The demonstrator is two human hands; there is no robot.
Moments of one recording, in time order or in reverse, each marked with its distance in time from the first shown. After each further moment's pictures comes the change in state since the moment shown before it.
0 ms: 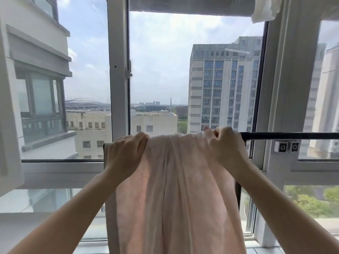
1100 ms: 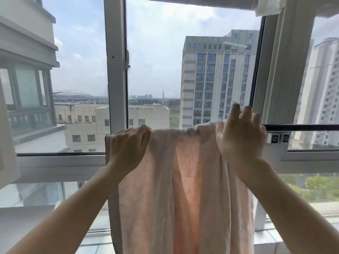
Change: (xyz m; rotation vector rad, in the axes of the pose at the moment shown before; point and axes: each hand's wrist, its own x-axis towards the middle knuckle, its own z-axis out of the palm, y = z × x) left_hand -0.005 -0.002 -0.009 0.010 0.059 0.050; right_hand -0.027 -0.021 -0.015 -0.647 0.255 -0.073
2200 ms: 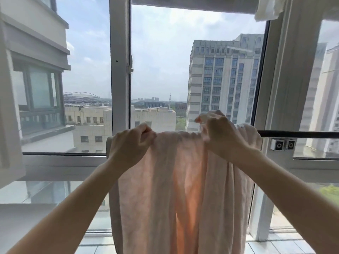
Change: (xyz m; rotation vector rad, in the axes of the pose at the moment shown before) left_hand 0.017 0.025 -0.014 -0.110 -0.208 -0.251; right_hand 0.032 0.005 0.020 0.378 -0.167 -0.493
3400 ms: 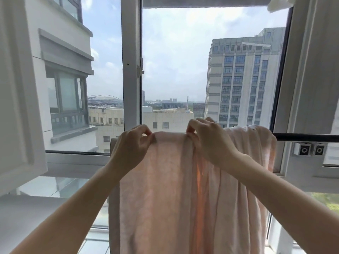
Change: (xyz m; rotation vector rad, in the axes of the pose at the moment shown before) left_hand -0.004 0.012 -0.006 -0.005 0.051 -0.044; right_hand 0.010 -0.005 0.029 0.137 -0.001 -0.165
